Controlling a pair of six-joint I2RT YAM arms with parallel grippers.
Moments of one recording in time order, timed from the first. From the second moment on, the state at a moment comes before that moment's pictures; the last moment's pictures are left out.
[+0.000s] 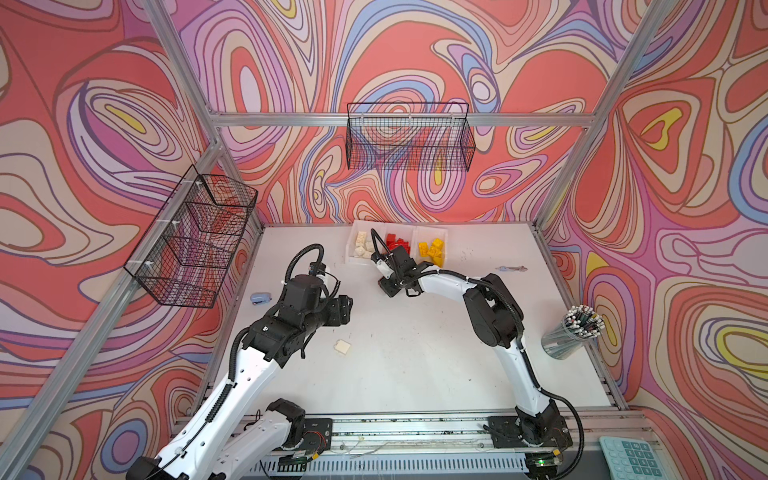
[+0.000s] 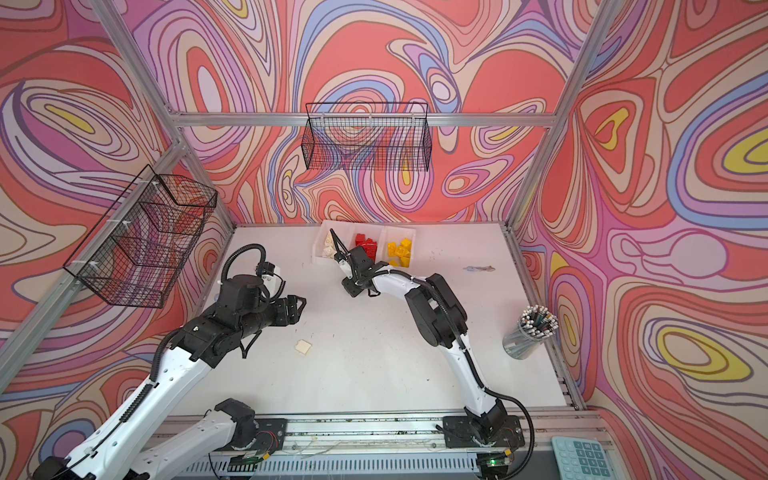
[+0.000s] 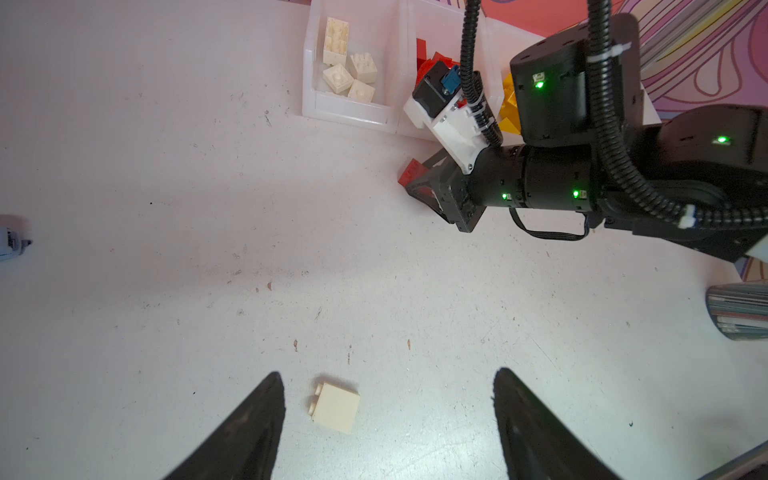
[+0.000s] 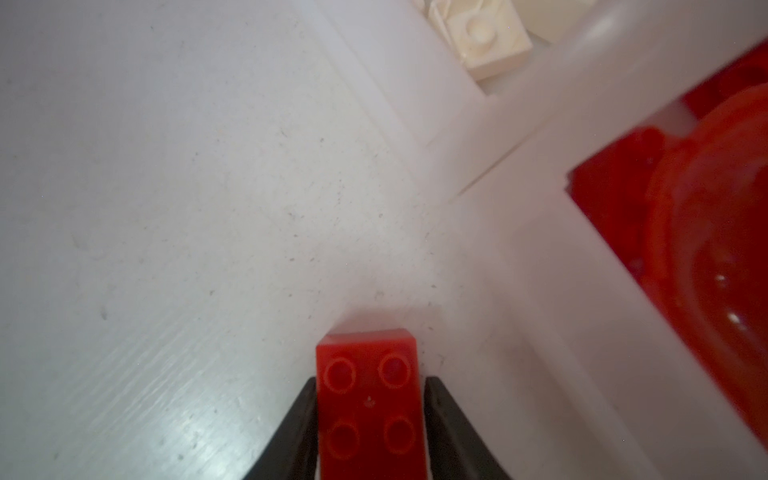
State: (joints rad) left arm -0.41 0.91 0.91 -0.71 -0.02 -0.39; right arm 0.64 2.33 1.75 -0.32 -0.06 -0.16
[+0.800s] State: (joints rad) left arm -0.41 0.93 0.91 -0.71 -0.01 -0.39; right arm 0.64 2.18 1.75 -0.27 0.04 -0.06
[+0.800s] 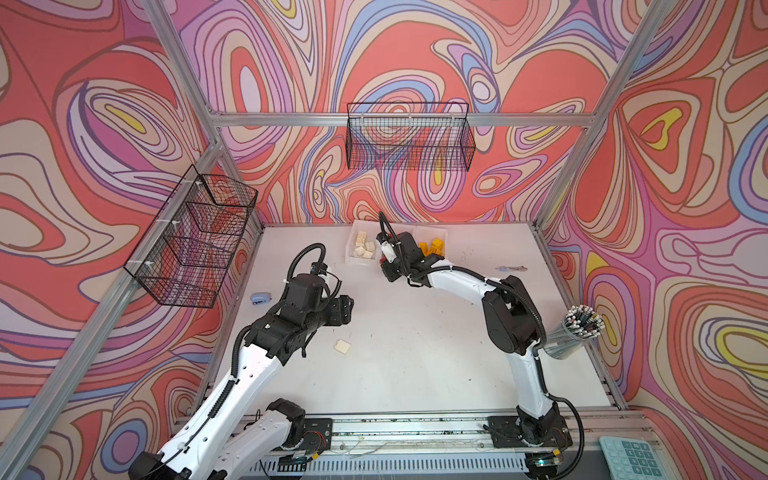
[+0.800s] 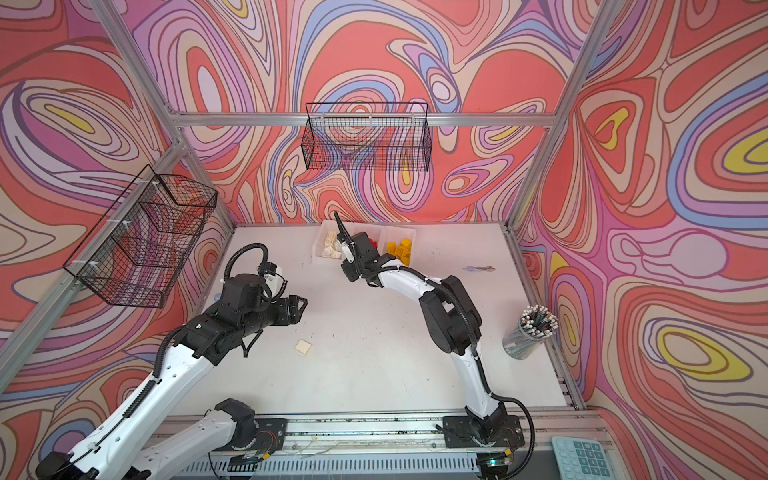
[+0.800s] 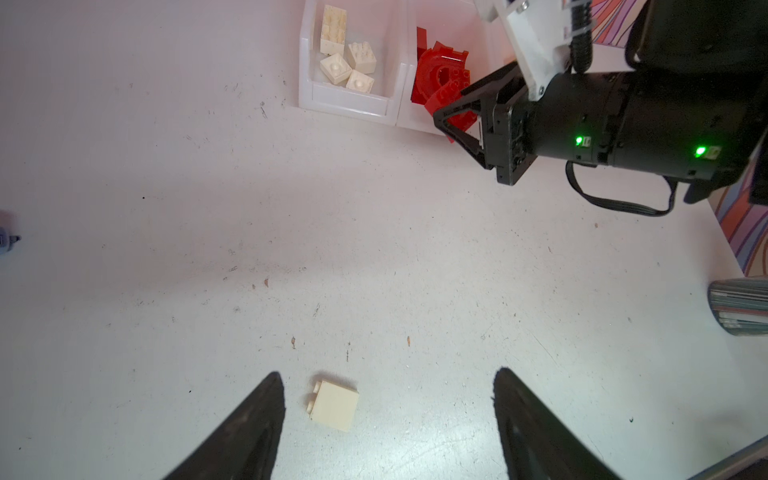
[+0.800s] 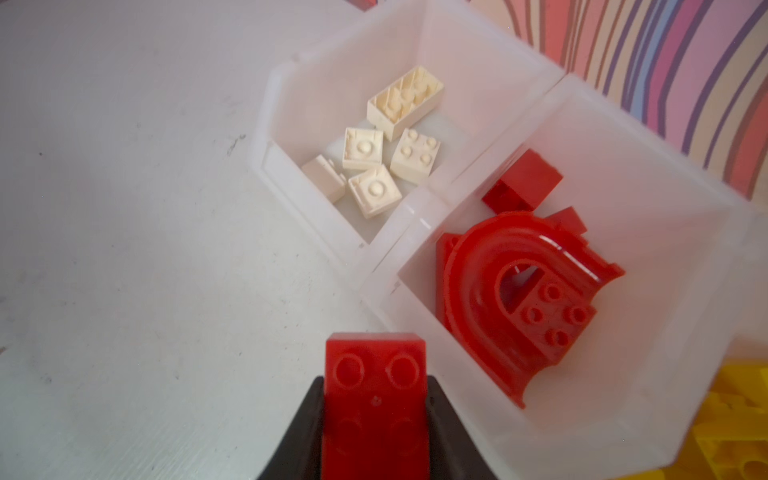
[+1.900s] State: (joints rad) left arm -0.41 0.96 0.91 -0.71 0.02 -0.39; right arm 0.44 2.47 2.22 -0.40 -0.04 0.12
